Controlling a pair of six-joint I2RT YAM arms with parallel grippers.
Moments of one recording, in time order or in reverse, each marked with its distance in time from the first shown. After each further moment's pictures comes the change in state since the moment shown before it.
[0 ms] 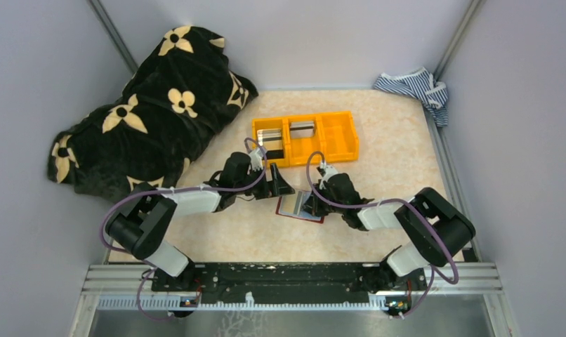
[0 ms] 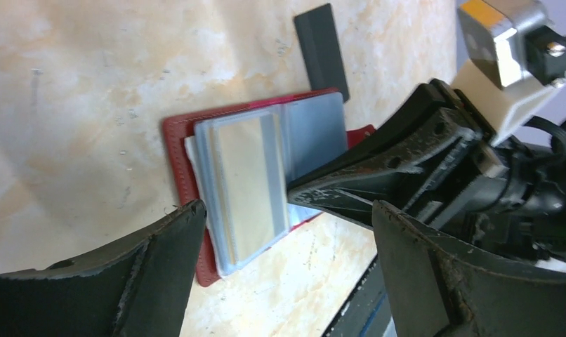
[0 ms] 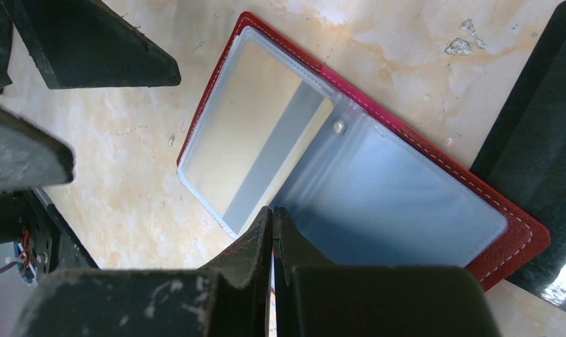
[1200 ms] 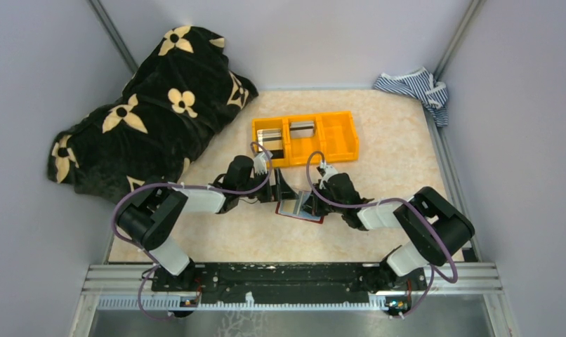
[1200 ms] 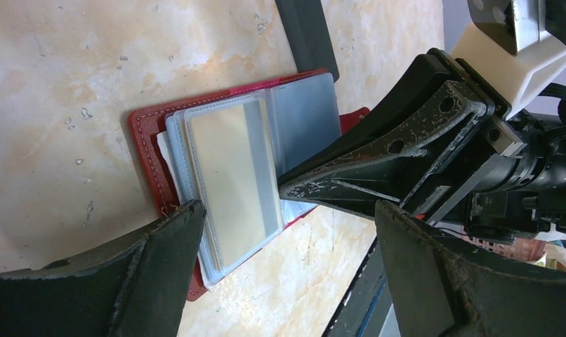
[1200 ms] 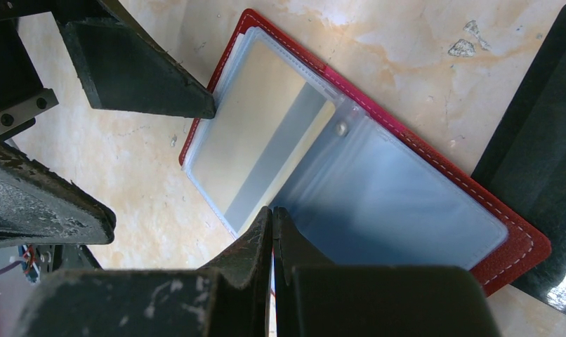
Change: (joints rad) left arm -0.008 0.087 -0.023 0.139 0.107 -0.002; right arm -0.003 0.013 0.000 0.018 -0.010 0.005
